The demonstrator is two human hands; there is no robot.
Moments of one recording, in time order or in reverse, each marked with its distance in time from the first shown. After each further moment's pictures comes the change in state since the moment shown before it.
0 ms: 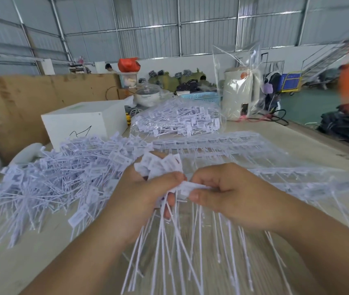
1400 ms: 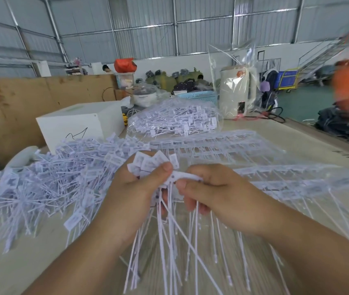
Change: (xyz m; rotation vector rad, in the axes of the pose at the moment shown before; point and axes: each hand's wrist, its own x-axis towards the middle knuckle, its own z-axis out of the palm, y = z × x) left_hand 0.005 -0.014 -0.004 0.023 0.094 0.111; right_hand 0.002 -0.004 0.015 0.246 0.079 0.031
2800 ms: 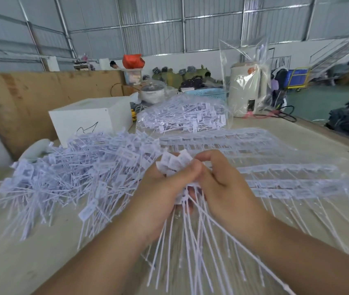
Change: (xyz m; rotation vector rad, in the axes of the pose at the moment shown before) left_hand -0.005 0.001 0.014 -0.132 -0.158 -0.165; right_hand 0.009 0.014 0.038 0.068 0.353 -0.049
